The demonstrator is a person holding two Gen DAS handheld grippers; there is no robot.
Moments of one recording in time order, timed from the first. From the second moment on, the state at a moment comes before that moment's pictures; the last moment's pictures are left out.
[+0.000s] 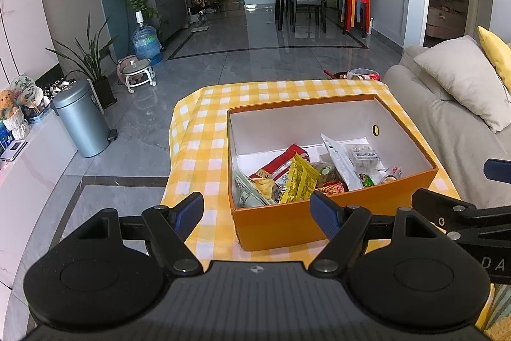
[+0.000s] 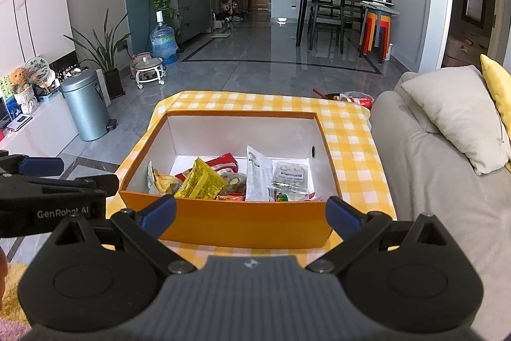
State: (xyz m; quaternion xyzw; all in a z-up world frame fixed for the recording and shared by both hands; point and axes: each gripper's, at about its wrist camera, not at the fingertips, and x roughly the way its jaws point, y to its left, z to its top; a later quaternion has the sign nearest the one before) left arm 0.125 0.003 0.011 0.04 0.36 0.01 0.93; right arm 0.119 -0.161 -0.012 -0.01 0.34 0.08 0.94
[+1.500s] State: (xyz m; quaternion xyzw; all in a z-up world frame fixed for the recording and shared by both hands) left arm 0.121 -0.009 0.013 0.04 0.36 0.01 0.93; right arm 0.111 -0.161 -0.010 -0.01 0.35 0.07 0.94
